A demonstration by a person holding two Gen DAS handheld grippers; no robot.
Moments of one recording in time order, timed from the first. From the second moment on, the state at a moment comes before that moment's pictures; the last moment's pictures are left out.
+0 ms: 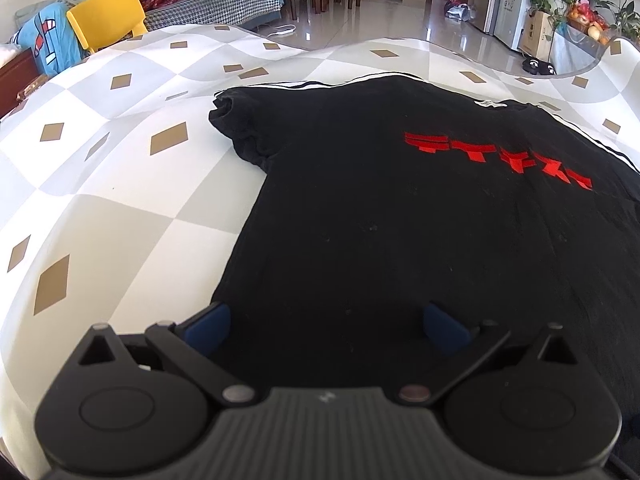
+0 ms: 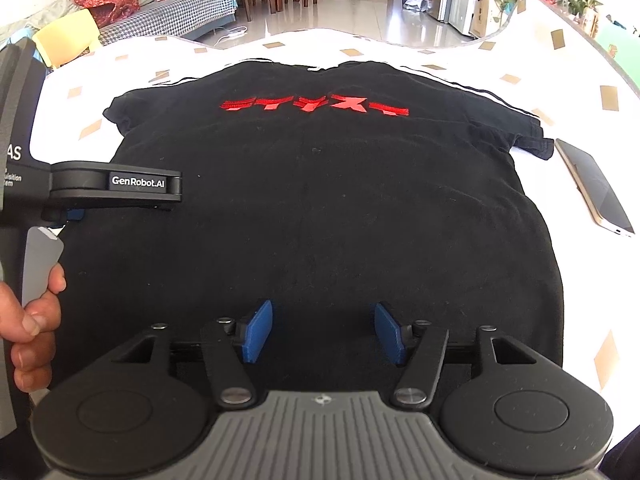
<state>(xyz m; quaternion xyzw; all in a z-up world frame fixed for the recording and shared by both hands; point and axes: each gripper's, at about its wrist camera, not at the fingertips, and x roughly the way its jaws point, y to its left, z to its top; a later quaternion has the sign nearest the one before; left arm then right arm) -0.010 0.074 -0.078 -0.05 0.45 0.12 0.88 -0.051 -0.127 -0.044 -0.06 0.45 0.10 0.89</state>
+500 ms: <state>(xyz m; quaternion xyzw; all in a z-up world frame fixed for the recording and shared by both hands) -0.003 0.074 -0.078 -0.05 0.44 0.12 0.89 -0.048 -0.125 -0.047 -0.06 0.44 0.10 0.89</state>
